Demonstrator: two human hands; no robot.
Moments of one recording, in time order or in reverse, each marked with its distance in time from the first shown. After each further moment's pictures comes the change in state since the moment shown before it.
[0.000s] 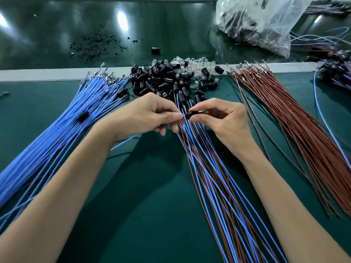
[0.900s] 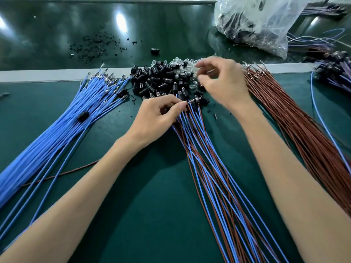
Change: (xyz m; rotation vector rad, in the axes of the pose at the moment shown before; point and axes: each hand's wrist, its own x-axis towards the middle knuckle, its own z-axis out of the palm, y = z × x) left_hand 0.018 -0.022 0.033 0.016 0.500 0.237; right_hand 0.073 -0.019 -0.008 -0.595 0.067 0.036
